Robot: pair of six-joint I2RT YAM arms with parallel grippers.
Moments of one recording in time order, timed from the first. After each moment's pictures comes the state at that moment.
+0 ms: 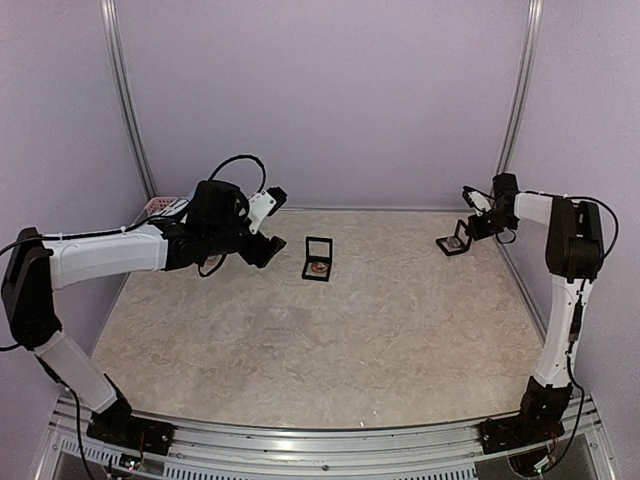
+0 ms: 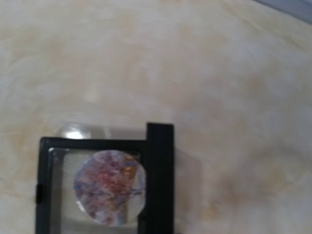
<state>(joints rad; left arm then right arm) -0.65 1.59 1.13 -0.04 -0.10 0.34 -0.10 2.18 1.71 -0.43 -0.25 -0.38</state>
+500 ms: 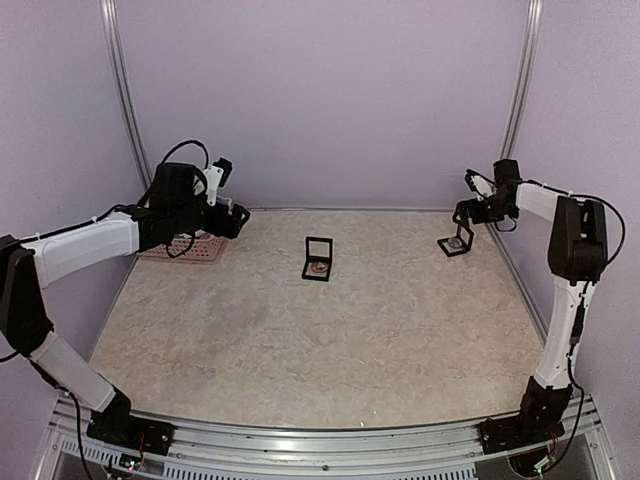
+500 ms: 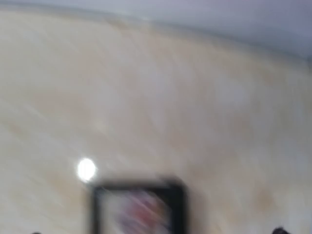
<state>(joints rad) -0.43 1.52 1.15 -0.08 -0.02 0.13 -0.08 2.14 1.76 -0.45 -0.25 -0.25</state>
